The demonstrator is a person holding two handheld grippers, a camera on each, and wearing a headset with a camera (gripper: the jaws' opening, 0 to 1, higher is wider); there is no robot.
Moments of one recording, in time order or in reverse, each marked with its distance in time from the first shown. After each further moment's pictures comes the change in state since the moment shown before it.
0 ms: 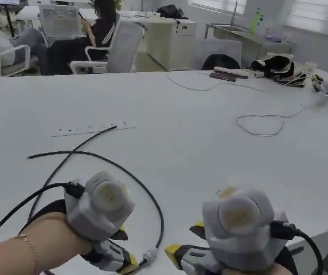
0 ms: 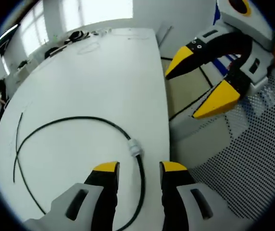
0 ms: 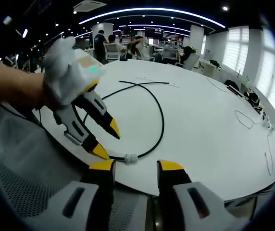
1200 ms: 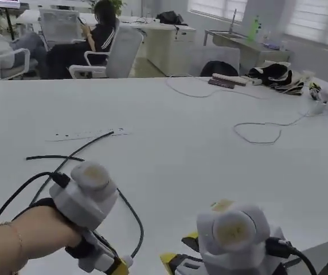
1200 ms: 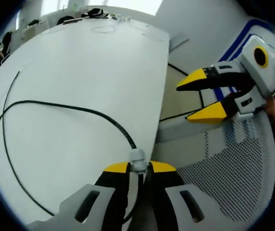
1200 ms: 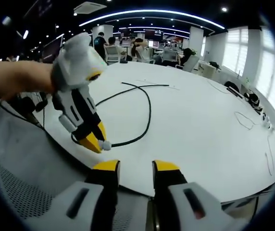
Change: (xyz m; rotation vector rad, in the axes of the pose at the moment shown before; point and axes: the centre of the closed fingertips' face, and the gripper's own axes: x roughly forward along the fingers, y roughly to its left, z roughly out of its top) left arm -0.054 -0.015 -0.014 -0.281 0.054 -0.133; right arm -0.002 0.001 0.004 0.002 -0.028 0.006
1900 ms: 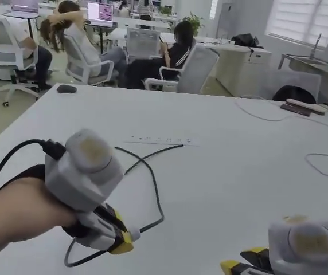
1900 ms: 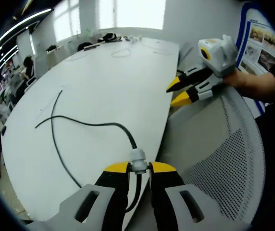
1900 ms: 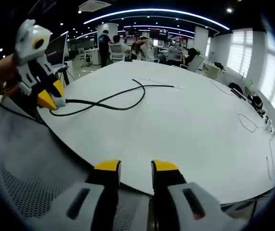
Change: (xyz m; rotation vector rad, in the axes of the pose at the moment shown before) left arm -0.115 -0.006 -0.046 0.113 -0.151 0.306; right arm -0.001 0.008 -0.004 -0.033 0.026 0.034
